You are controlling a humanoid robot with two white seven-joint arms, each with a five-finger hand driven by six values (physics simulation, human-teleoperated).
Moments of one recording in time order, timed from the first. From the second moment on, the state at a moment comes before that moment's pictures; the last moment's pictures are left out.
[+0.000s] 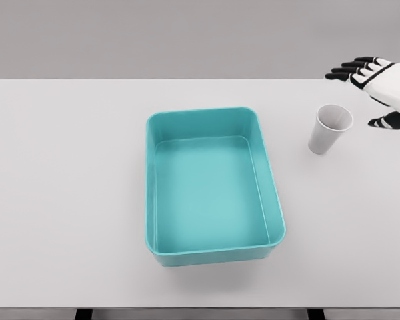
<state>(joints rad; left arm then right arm) 0.05 0.00 -0.11 -0.08 0.23 -0.03 -0.08 -0.56 -1.24 0.66 -1.74 0.24 -0.31 0.06</state>
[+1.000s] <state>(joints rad) 0.05 0.00 -0.11 -0.08 0.23 -0.03 -0.08 -0.55 -0.81 0.54 -0.89 -0.67 -0.46 0.61</state>
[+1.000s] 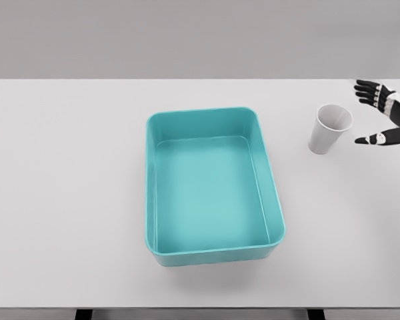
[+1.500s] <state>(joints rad) 0.05 0.00 -0.11 -0.08 0.23 -0.03 -0.08 -0.56 -0.73 0.54 -0.80 -0.65 -0.48 0.61</state>
